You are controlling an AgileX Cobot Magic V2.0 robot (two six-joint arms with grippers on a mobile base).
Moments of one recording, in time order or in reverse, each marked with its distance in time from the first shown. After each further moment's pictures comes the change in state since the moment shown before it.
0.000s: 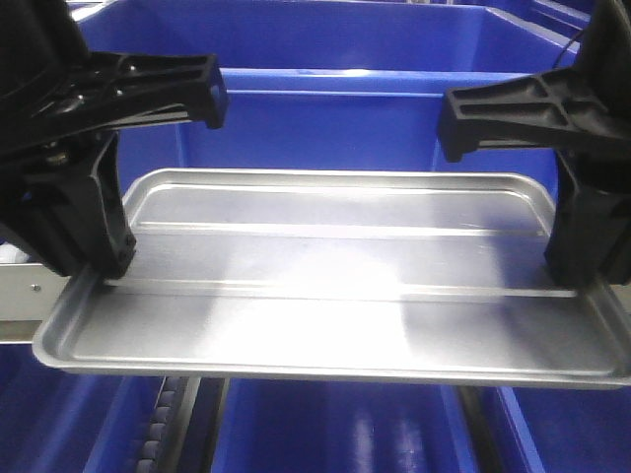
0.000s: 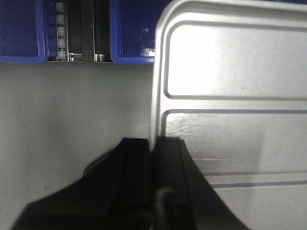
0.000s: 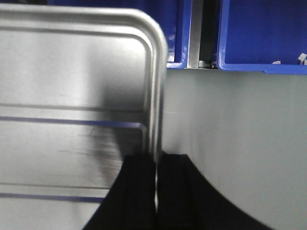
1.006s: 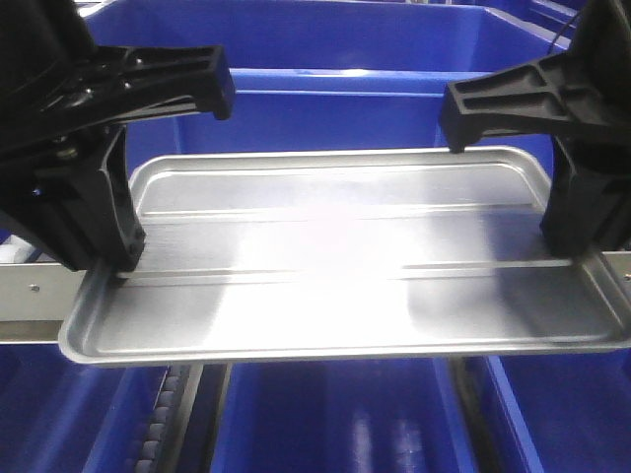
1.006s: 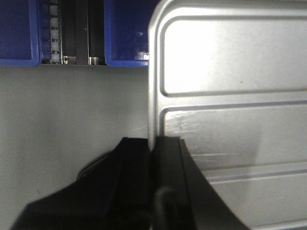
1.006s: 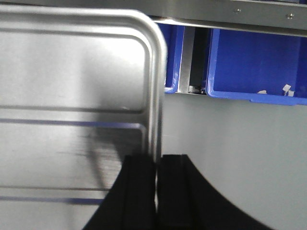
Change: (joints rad) left arm 0.000 0.000 0.000 -0.002 -0.017 -0.004; right arm 0.000 0.000 0.000 -0.106 -0.026 0.000
